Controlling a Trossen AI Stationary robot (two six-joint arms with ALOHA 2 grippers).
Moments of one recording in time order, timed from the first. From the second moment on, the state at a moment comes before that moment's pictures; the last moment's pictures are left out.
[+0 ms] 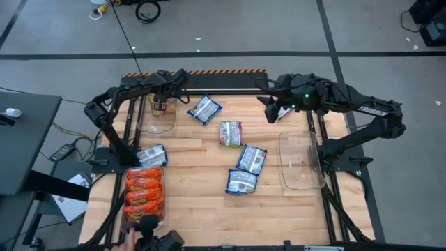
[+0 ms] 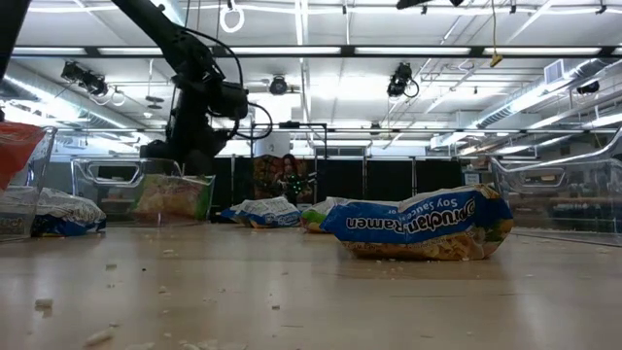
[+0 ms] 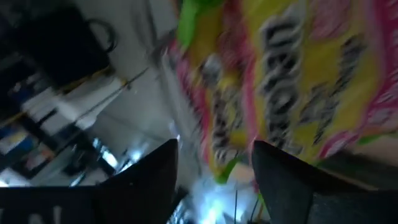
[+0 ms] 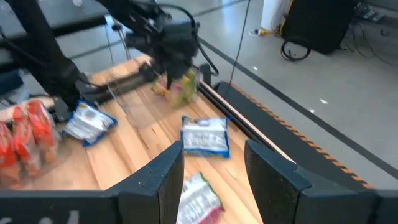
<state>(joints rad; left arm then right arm) 0.80 1.71 1.19 -0.86 -0.80 0.87 -0.11 1.19 1.49 -0.80 0.40 0.29</state>
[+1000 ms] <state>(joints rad) 0.42 1.09 1.25 -1.00 -0.25 -0.27 -0.95 1.68 1.13 -0.89 0.12 0.89</state>
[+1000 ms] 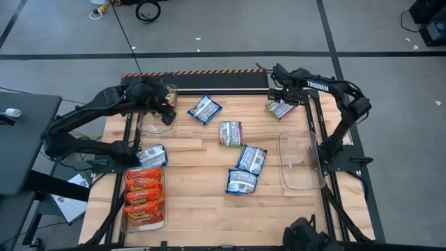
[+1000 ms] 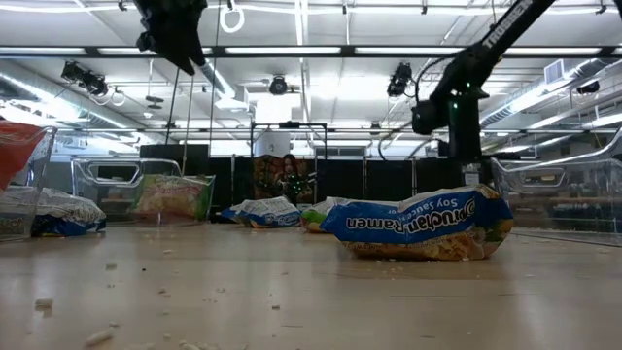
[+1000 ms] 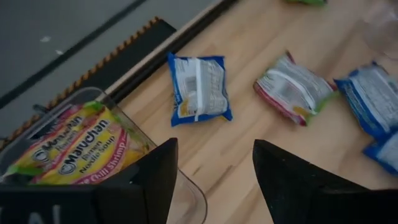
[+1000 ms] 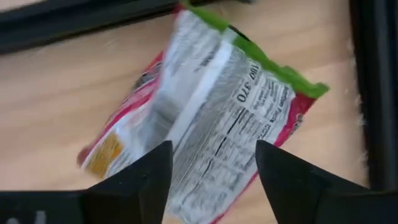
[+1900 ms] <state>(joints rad) 0.24 1.09 1.25 -0.91 -0.48 -0.43 -0.94 1.72 1.12 -0.81 0.08 1.27</state>
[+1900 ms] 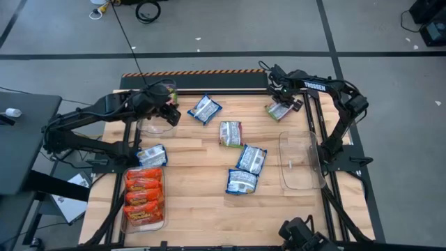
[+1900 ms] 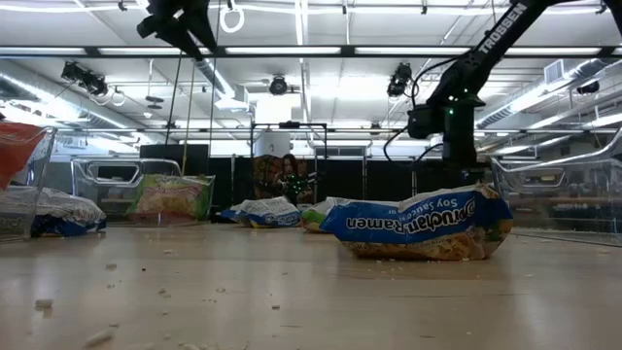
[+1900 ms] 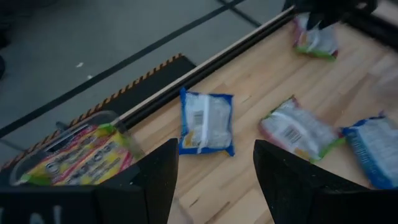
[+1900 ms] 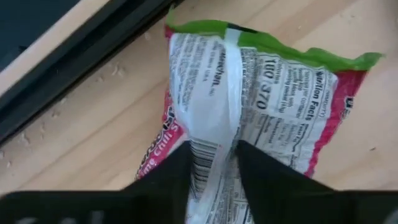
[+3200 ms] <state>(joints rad) -0.04 1.39 1.25 0.26 0.07 -0.17 -0.31 1.11 1.18 0.35 -0.71 0.80</state>
